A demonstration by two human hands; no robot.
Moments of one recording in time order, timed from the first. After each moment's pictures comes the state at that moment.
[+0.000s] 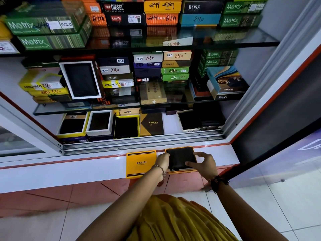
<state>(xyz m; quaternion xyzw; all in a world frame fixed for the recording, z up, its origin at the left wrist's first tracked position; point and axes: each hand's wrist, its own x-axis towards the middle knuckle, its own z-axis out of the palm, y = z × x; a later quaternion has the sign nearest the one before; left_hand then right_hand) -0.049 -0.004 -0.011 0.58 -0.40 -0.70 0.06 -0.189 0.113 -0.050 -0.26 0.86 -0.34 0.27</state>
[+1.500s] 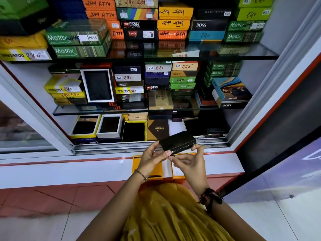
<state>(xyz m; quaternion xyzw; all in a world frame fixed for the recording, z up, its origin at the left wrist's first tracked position) 0.025 -0.029 0.018 0.32 -0.58 -0.71 0.26 -0.089 0.100 0.061 -0.29 0.65 -0.62 0.32</state>
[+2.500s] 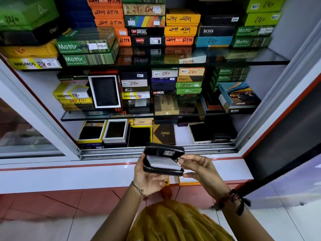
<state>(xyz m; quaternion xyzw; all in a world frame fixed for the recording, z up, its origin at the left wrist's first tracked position) 0.062 -0.030 0.029 -0.02 -0.17 -0.98 0.05 -0.105 0.098 0.094 -0.24 0.57 -0.60 0.52</state>
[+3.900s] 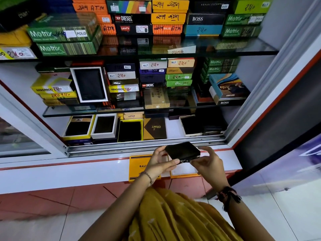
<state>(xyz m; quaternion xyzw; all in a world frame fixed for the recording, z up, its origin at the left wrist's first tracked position) -0.002 -0.011 0.001 0.38 -0.47 -0.77 0.19 -0.150 0.125 0.042 -0.32 0.82 -0.42 0.24</state>
